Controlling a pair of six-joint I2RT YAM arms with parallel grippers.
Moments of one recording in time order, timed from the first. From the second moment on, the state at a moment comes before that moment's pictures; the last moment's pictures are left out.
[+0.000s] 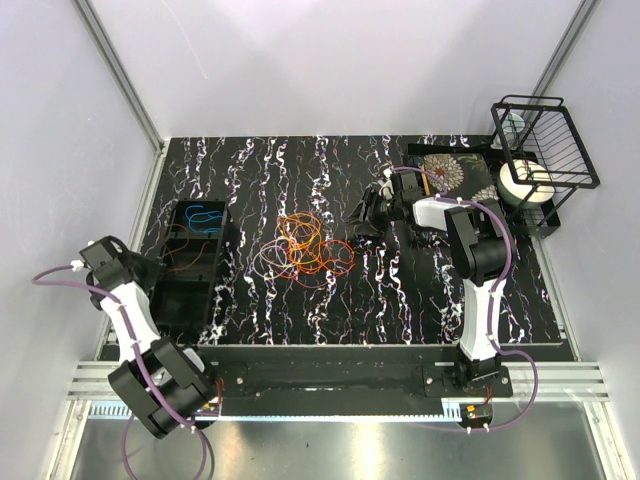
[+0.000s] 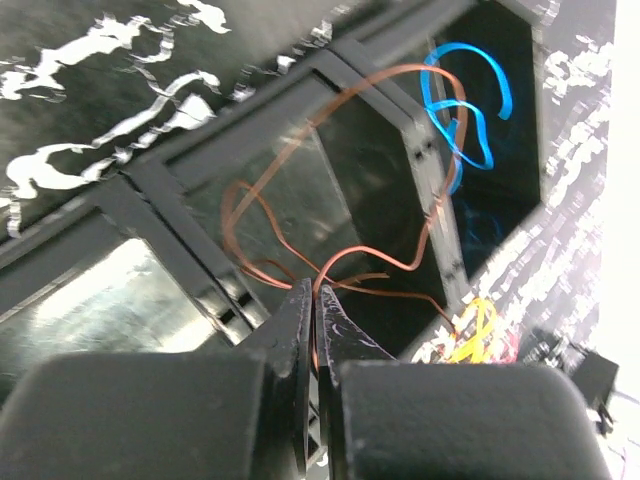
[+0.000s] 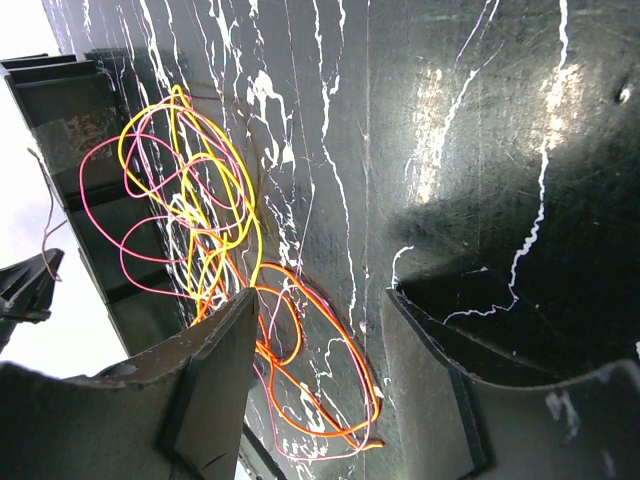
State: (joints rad) left arm 0.69 1.02 0.65 -0.45 0.31 -0.68; right arm 0.29 2.11 1.29 -0.02 -0.65 0.72
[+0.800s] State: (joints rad) left arm 0.19 1.16 0.73 -0.48 -0.47 -0.71; right arm 0.29 2.11 1.29 -0.02 -0.65 0.73
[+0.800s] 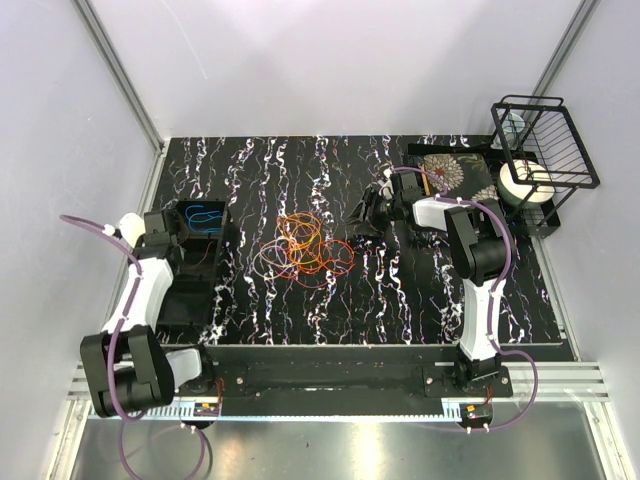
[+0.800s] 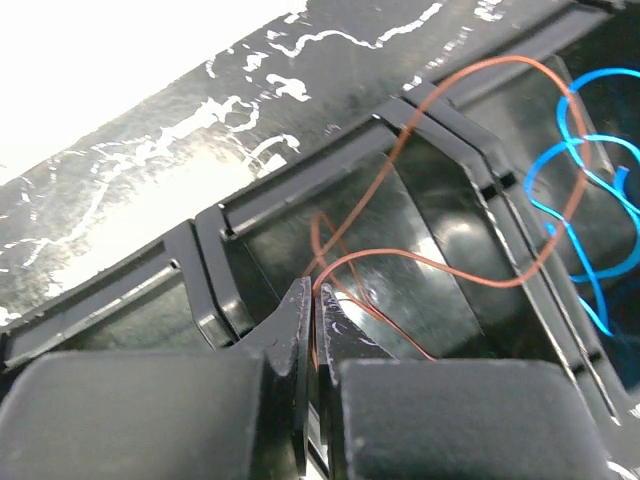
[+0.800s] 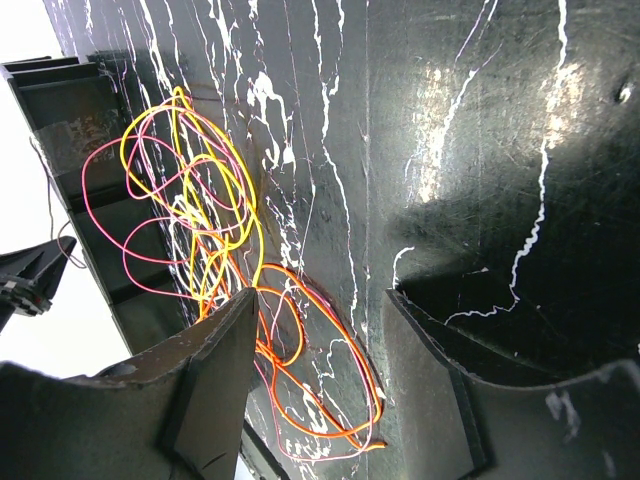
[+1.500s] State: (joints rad) left arm 0.09 1.33 0.70 -0.29 -0.71 -0.61; right arm 0.29 2.13 1.29 0.00 -0.68 0.74
